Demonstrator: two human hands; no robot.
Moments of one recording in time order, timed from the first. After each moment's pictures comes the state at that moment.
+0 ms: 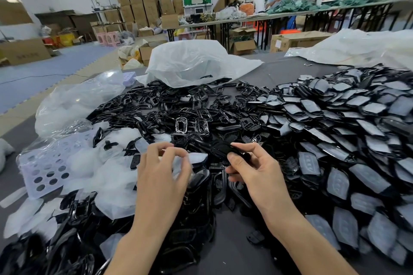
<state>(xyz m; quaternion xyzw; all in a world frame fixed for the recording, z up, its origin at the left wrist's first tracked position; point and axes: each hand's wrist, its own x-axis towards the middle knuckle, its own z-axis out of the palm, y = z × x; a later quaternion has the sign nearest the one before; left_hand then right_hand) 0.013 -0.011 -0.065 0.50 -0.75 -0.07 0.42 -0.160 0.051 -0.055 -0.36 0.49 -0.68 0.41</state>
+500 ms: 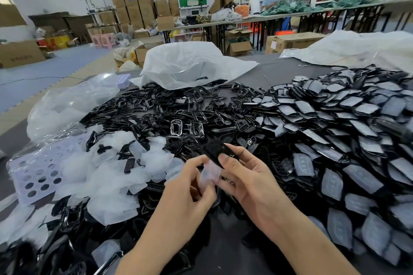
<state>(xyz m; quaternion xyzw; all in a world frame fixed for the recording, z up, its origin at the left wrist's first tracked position) -0.005 0.021 -0.057 0.38 -0.79 -0.32 0.36 -0.159 0.056 -0.044 -0.28 0.30 -0.68 0.61</state>
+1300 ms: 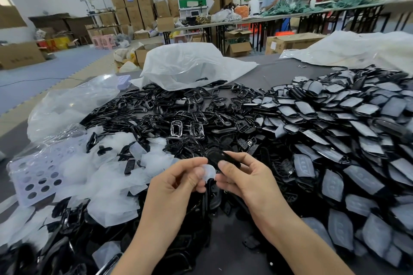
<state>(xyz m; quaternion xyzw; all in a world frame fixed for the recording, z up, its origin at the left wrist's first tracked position) -0.002 0.019 -0.044 0.38 -0.64 -0.48 0.46 -0.160 0.053 -0.057 -0.30 0.45 -0.67 0.51</state>
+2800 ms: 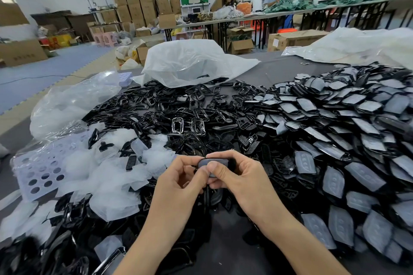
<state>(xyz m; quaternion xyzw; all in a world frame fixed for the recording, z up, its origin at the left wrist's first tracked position) -0.007 0.019 -0.052 0.38 -0.65 -0.46 0.47 -0.153 0.054 -0.052 -0.42 0.45 -0.63 0.47</state>
